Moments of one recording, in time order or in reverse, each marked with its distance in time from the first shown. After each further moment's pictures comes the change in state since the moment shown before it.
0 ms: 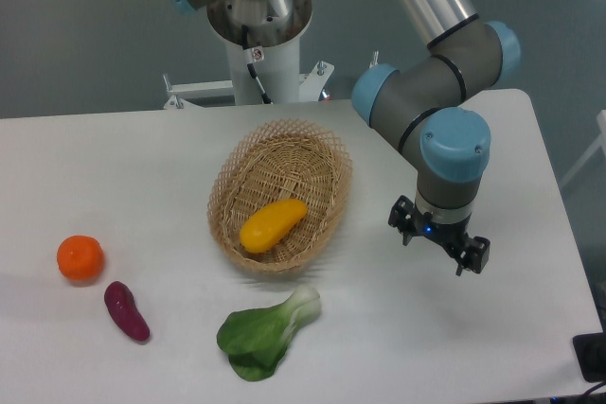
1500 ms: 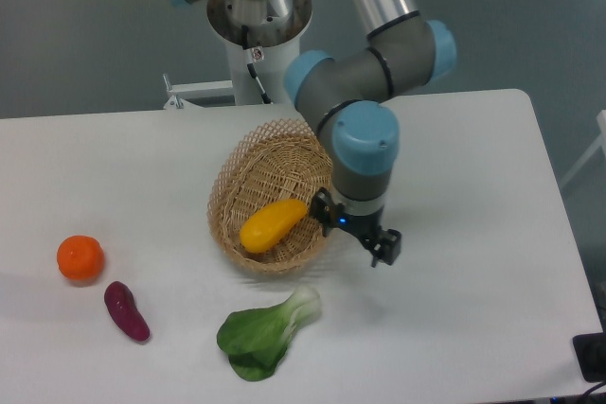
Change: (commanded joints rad) arm -0.173 0.140 -0.236 0.008 -0.060 -0.143
